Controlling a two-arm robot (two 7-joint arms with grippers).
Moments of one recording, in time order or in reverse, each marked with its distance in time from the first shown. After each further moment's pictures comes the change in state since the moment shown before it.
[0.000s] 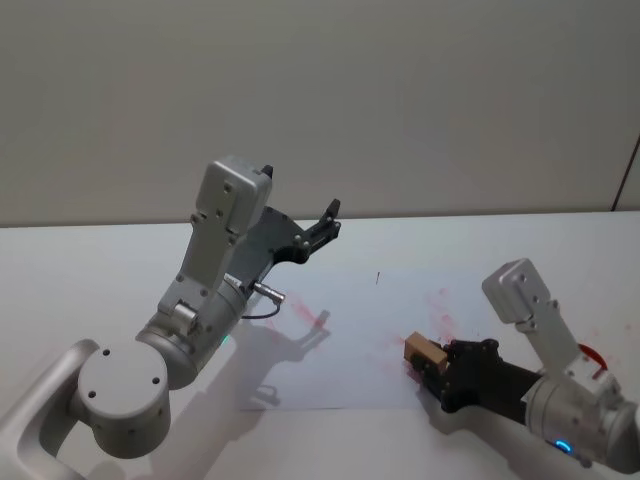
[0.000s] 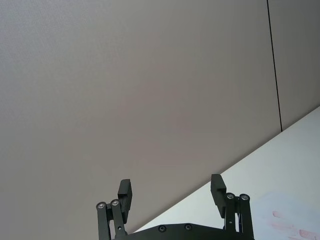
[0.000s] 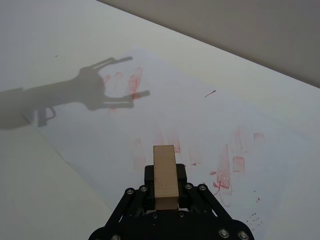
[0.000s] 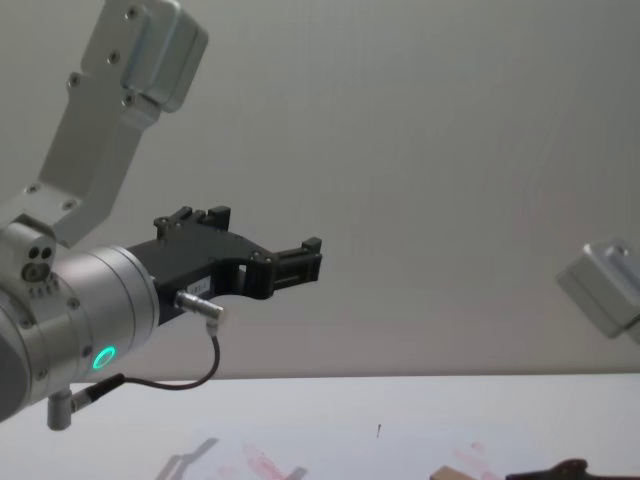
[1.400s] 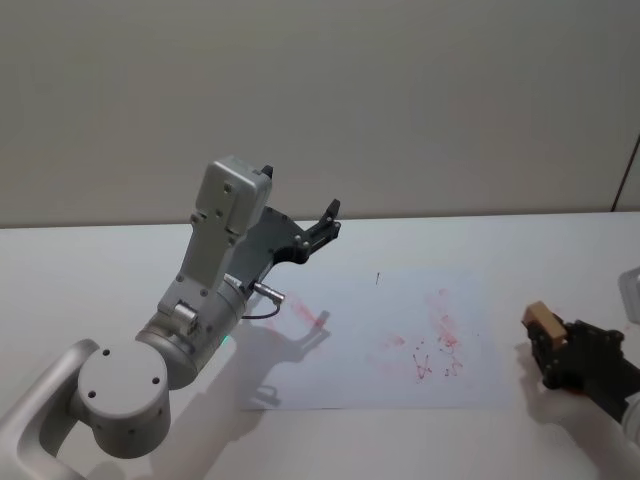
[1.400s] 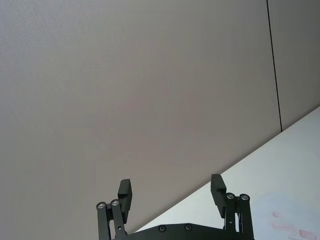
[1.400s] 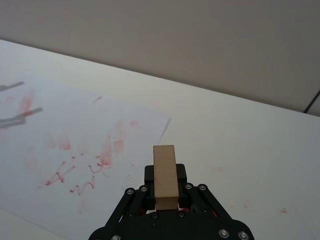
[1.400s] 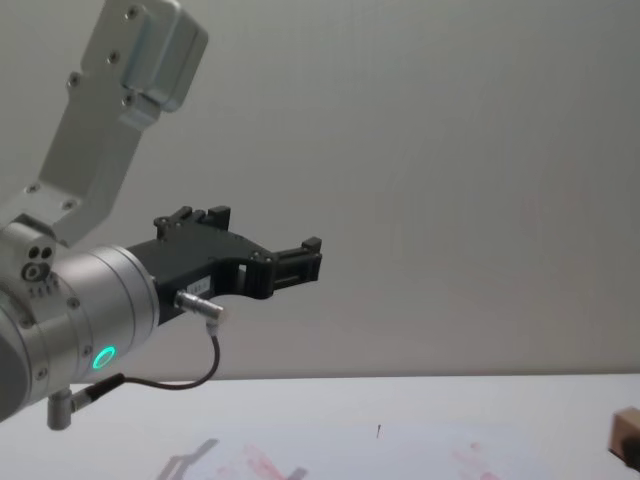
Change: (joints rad) left arm 0.000 0.000 0.000 0.000 0.000 0.000 0.000; right arm -0.179 0.111 0.112 -0.139 0.156 -0.113 -0.343
